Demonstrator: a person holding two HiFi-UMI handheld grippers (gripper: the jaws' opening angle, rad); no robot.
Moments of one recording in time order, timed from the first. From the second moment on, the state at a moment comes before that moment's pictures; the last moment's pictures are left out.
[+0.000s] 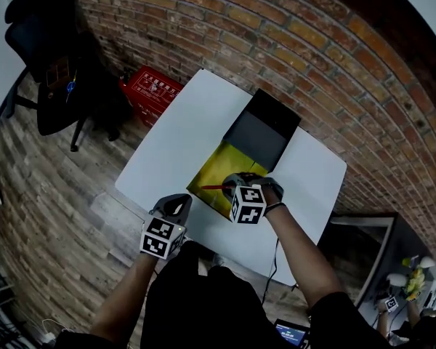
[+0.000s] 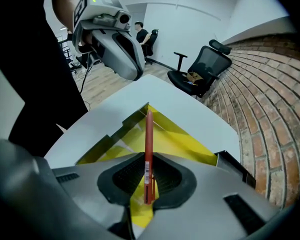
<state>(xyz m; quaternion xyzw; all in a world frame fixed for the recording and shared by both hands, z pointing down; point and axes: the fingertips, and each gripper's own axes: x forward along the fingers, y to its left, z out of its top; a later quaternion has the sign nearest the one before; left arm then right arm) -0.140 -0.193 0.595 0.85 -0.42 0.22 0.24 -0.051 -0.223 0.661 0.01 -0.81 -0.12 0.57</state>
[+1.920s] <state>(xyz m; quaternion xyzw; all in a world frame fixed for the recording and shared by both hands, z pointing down) -0.141 -0.188 0.618 0.83 -0.44 0.21 0.27 -0.057 -0.224 0.686 -0.02 -0.82 -0.09 0.57</state>
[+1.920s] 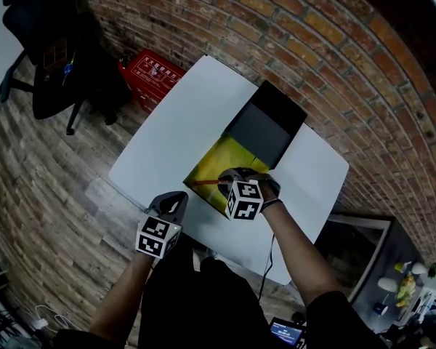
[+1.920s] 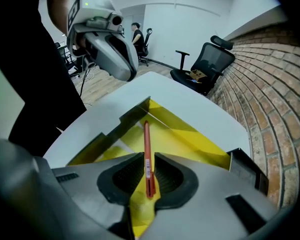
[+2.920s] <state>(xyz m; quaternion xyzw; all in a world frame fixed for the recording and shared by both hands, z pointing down) -0.062 -0.138 0.545 0.85 -0.44 0.19 0.21 0.007 -0.157 0.574 0.21 -0.92 0.08 0.32</state>
